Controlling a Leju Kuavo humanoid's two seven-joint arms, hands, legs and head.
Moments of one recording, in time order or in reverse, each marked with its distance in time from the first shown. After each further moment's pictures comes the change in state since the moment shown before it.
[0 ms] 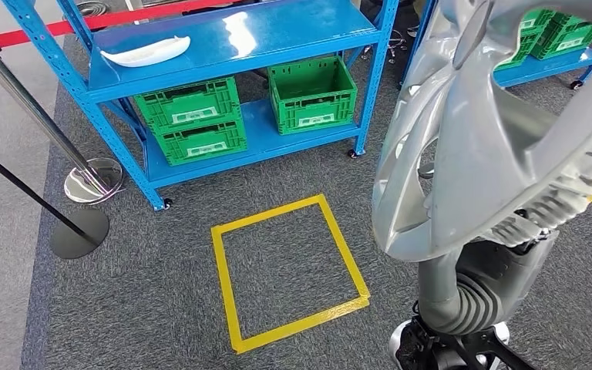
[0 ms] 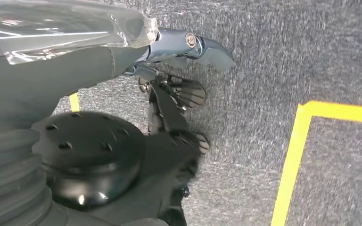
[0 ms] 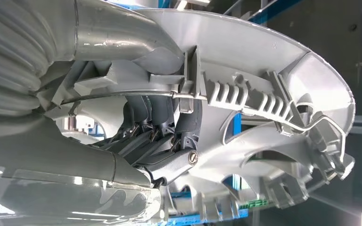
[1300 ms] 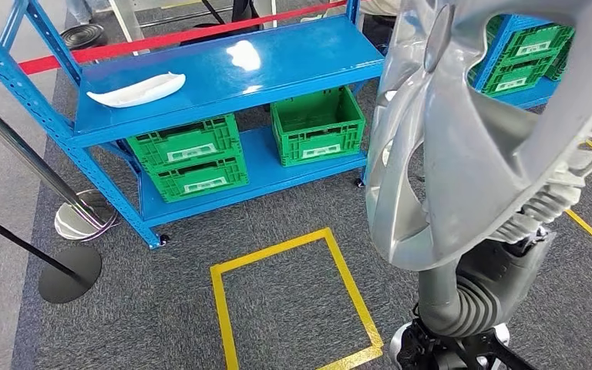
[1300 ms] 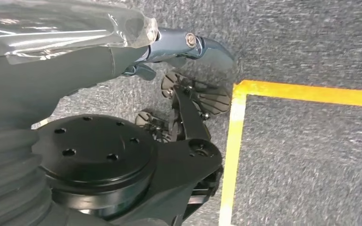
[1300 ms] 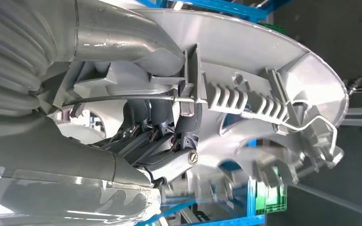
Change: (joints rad) left arm 0.004 -0.003 0.000 0.001 0.013 0.012 0.003; right arm 0.008 -0.004 0.000 0.000 -0.012 0.011 0.000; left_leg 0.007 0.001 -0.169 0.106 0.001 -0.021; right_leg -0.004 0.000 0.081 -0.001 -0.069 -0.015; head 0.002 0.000
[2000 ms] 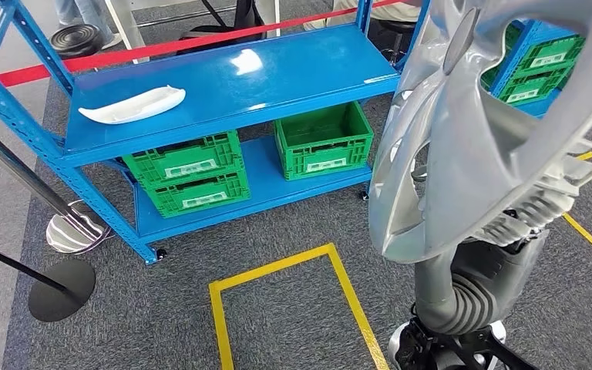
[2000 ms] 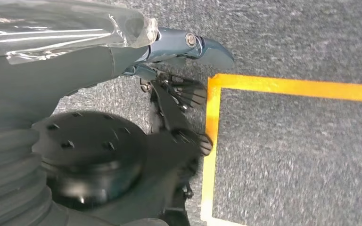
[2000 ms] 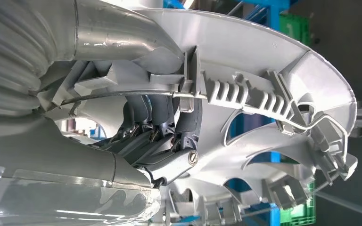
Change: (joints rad) left arm -0.003 0.002 -0.001 0.000 -0.017 -0.008 0.005; right arm 0.000 -0.005 -0.001 0.008 -0.013 0.002 -0.001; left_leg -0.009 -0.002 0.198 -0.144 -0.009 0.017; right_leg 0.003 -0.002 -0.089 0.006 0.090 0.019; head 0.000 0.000
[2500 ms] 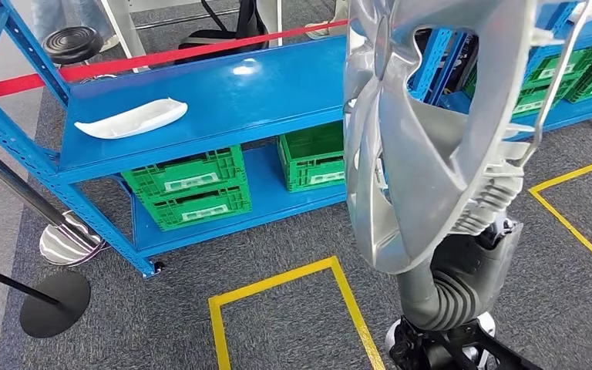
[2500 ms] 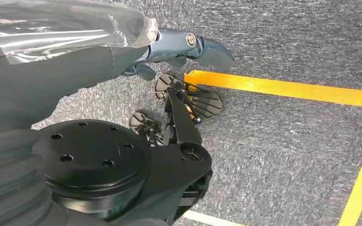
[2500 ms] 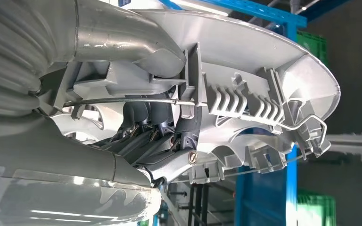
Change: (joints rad) left arm 0.003 0.000 0.015 0.000 0.025 -0.001 -0.006; right arm -0.022 -0.014 0.007 0.031 -0.010 0.039 0.000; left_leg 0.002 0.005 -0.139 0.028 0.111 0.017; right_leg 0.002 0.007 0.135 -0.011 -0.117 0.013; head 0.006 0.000
